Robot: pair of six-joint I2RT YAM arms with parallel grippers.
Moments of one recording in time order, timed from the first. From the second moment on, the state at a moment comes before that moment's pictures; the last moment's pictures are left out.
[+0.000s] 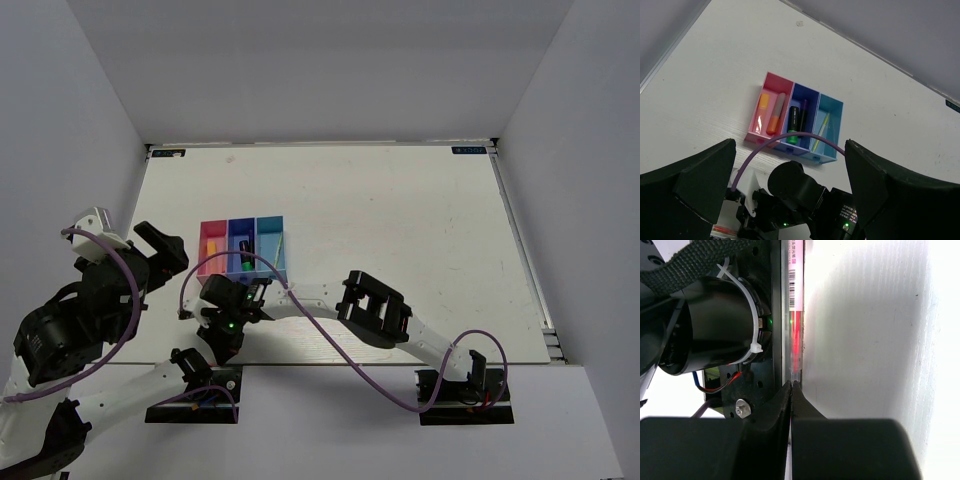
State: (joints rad) left arm -0.85 0.66 1.41 -1.30 -0.94 -0.85; right arm 1.34 2.43 1.93 -0.42 -0.63 0.11
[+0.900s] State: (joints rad) left arm -0.85 0.66 1.41 -1.30 -0.94 -0.85; right arm 1.34 2.43 1.90 -0.39 -0.65 0.12
